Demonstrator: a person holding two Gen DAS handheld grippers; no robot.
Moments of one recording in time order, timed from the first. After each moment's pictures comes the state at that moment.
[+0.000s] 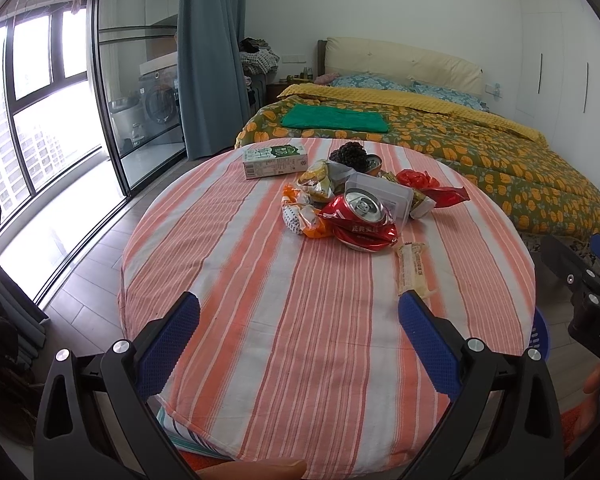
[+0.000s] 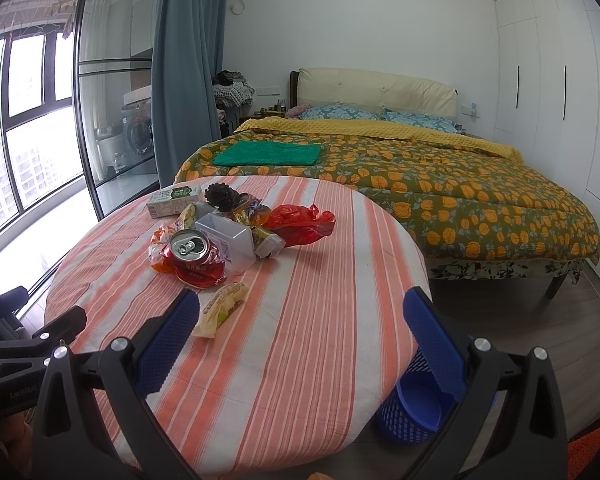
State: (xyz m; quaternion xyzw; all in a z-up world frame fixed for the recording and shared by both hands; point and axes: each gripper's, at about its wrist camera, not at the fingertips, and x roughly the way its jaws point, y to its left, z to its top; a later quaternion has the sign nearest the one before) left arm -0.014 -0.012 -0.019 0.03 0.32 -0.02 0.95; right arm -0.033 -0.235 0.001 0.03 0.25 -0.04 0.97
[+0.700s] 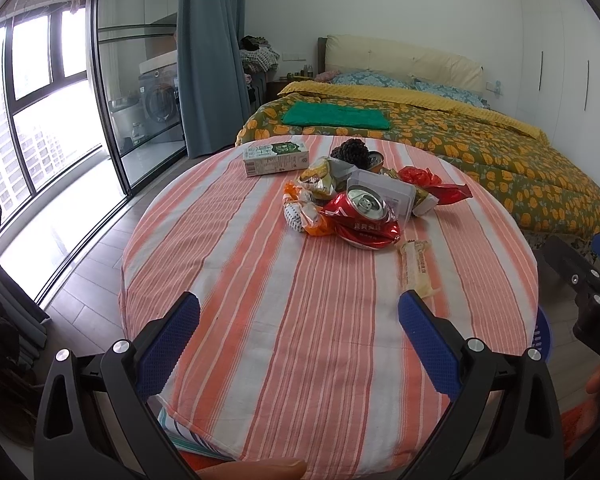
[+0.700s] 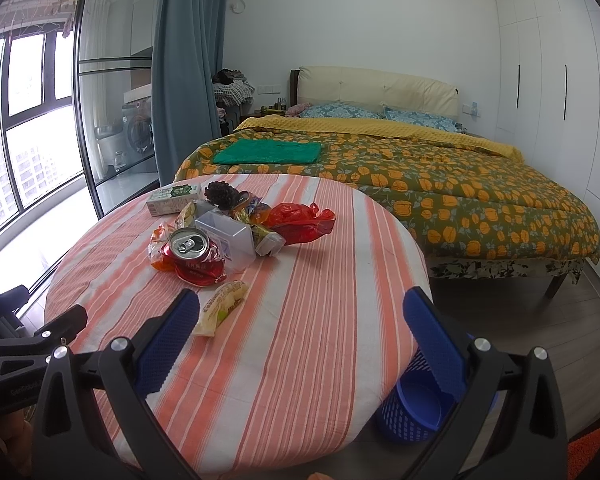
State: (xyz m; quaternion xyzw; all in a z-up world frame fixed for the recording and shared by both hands) left arm -0.014 -0.013 -0.020 0.03 0.32 -0.02 0.95; right arm -0.032 -0.235 0.001 0.03 0.25 -0.04 0.97
